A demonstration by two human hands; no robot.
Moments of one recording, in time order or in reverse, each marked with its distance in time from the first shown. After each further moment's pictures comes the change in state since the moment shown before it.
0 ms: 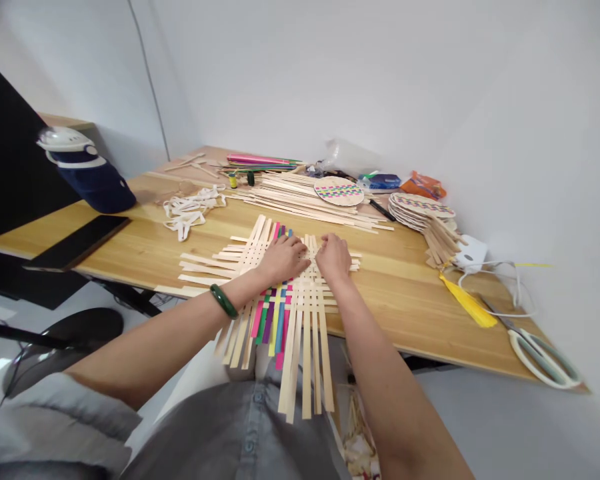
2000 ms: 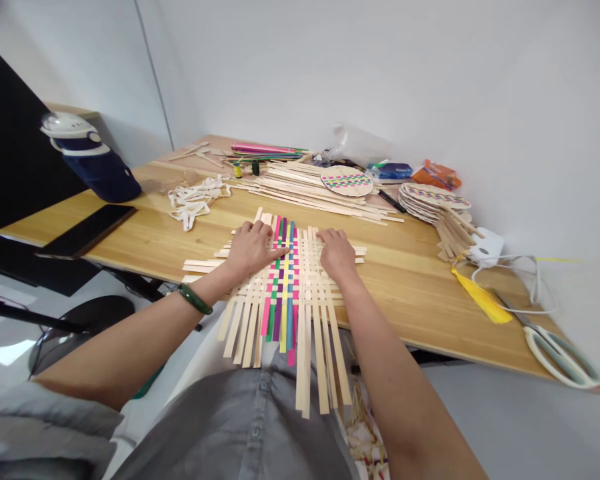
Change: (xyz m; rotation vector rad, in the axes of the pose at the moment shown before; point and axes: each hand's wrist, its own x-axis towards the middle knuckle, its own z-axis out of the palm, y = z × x) left_hand -0.036 -0.052 -0.017 0.172 0.118 -0.230; right_hand -0.006 0.012 0.005 -0.038 -0.107 -0.306
